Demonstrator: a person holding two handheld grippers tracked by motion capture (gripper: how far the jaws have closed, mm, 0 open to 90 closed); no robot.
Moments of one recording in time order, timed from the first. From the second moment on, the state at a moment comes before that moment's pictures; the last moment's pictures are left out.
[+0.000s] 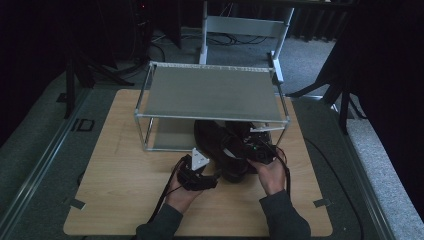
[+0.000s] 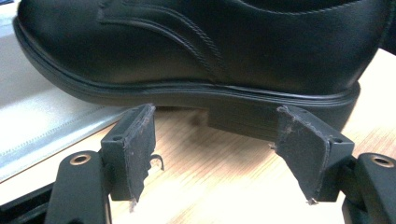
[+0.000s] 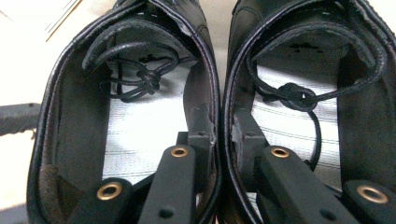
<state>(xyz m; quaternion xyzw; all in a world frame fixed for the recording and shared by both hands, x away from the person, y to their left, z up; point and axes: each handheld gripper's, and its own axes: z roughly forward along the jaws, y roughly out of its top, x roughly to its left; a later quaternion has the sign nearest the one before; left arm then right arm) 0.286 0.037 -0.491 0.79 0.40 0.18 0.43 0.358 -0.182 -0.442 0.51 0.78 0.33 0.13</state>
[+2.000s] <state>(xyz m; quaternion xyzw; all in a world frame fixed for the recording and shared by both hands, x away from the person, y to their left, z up) 0.337 0.016 -0.510 0.80 0.42 0.15 0.40 0.388 -0.151 -0.467 0.58 0.69 0.38 0.20</state>
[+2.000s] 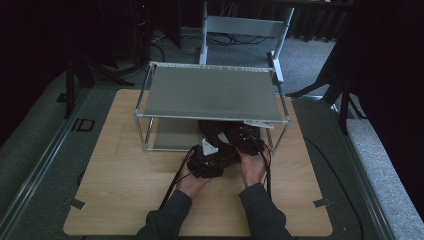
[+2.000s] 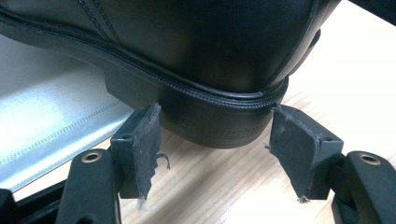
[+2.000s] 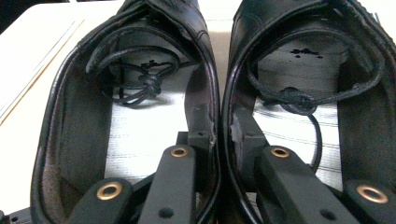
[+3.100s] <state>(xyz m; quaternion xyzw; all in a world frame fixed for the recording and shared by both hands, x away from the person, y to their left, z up) 0.373 0.006 -0.531 0.82 0.39 0.20 0.38 0.406 -0.143 -0.489 0.58 0.66 0.39 0.27</state>
